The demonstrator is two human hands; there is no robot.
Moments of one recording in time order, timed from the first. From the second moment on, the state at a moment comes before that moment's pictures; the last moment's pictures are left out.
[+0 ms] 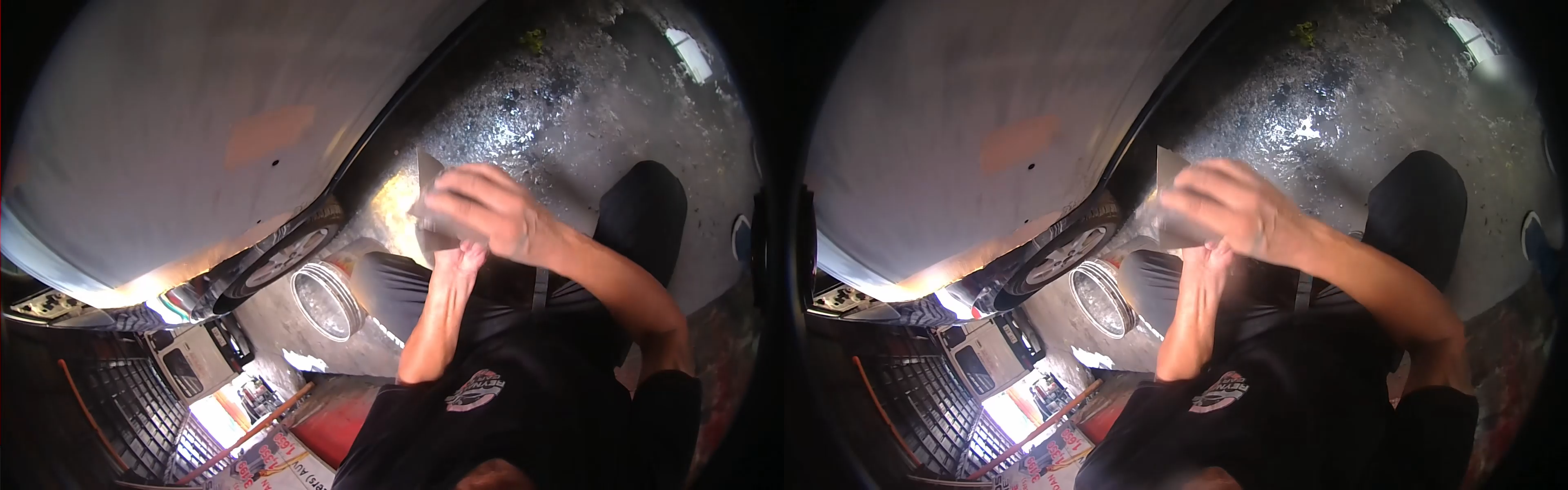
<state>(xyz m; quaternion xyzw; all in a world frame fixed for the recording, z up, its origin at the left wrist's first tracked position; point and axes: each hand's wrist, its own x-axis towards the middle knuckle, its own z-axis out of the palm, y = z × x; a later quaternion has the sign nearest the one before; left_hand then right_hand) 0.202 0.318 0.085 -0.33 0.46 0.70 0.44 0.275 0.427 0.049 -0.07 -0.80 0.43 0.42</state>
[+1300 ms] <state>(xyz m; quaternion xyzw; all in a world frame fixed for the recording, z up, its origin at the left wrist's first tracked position) 0.169 0.264 0.089 0.05 0.74 0.64 0.18 0.255 0.434 0.041 0.07 -0.85 0.43 0.28</state>
